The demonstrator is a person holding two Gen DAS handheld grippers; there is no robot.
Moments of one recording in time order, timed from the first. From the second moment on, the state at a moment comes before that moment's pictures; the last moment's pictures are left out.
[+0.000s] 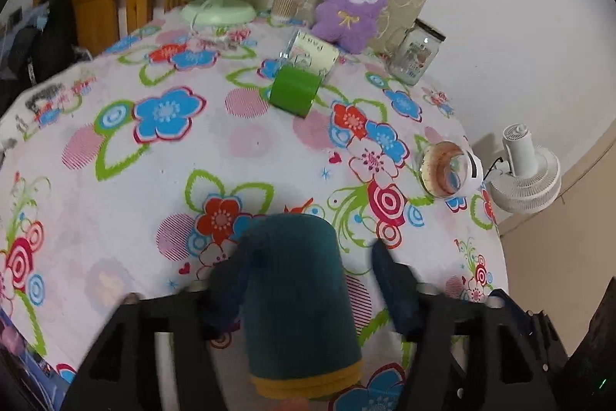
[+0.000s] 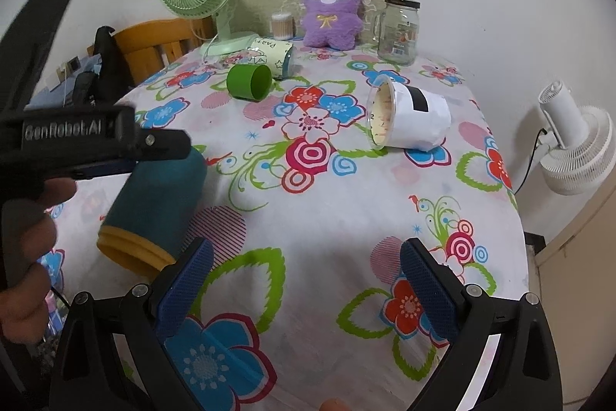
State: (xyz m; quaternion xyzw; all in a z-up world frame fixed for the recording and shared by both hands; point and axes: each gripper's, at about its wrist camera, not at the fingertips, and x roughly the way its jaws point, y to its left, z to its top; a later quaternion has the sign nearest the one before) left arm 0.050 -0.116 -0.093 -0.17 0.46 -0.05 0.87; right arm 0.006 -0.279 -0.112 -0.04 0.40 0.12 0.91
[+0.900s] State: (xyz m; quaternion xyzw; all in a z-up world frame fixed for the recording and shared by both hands) left arm 0.052 -0.119 -0.074 -0.10 0.45 -0.05 0.89; right arm 0.007 -0.275 -0.112 -0.04 0.39 0.12 0.91
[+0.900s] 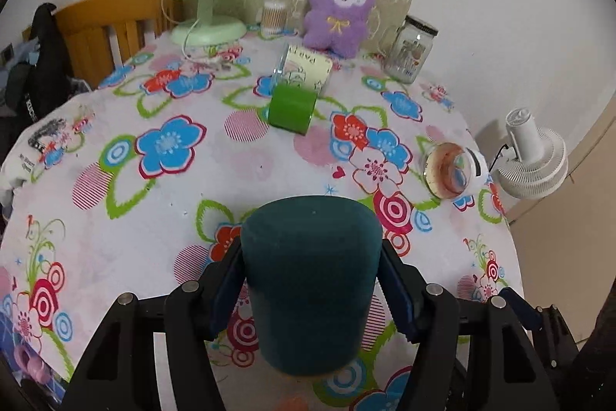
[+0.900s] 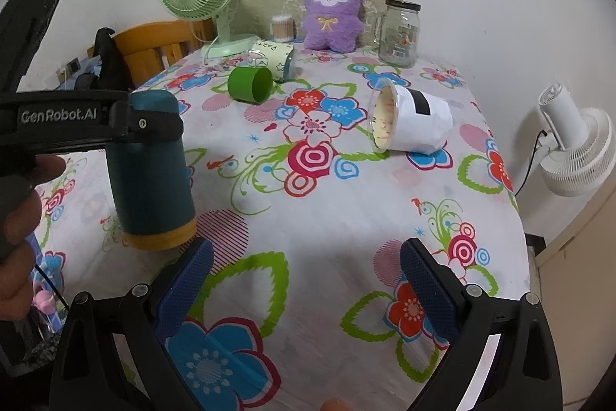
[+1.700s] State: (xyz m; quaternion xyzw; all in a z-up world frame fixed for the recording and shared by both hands) left arm 0.030 -0.134 -0.069 -0.04 0.42 -0.04 0.90; right arm 0.003 -0.263 -0.107 -0.06 0.39 0.13 0.91
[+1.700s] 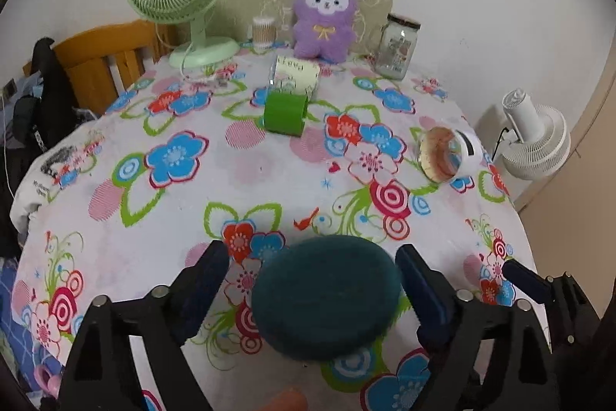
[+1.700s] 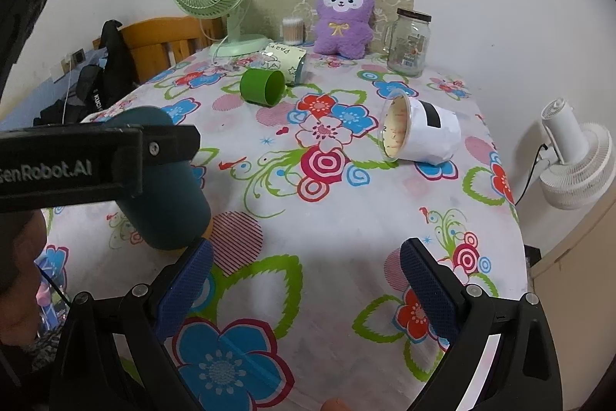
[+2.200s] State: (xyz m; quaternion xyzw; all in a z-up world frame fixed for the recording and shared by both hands) left arm 0.032 -0.121 -0.064 -0.07 0.42 -0.04 0.90; right arm 0.006 -0.255 -0.103 -0.06 0.38 0.13 0.91
